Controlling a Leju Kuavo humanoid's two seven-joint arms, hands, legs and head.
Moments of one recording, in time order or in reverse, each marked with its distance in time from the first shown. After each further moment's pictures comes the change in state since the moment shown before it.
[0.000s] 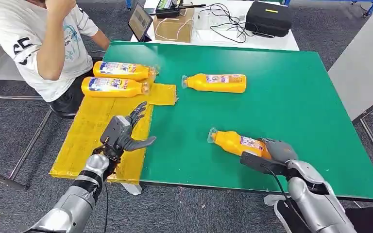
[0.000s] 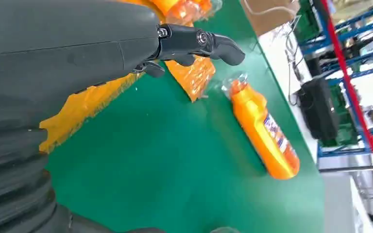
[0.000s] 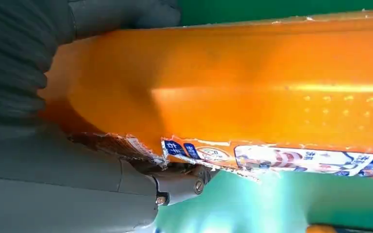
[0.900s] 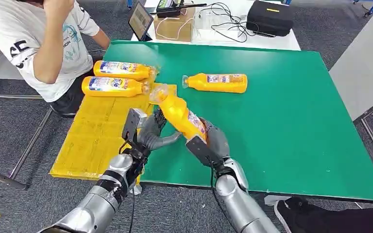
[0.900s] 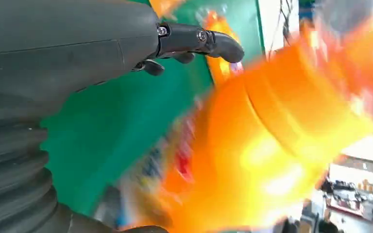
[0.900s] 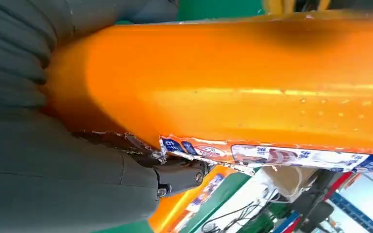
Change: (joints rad) left arm -0.007 -0.154 -0.086 0.013 0.285 -0.045 0.092; right arm -0.026 0.516 0.001 0.167 -0.252 -0.495 -0.220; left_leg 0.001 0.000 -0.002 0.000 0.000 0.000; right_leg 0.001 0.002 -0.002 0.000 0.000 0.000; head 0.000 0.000
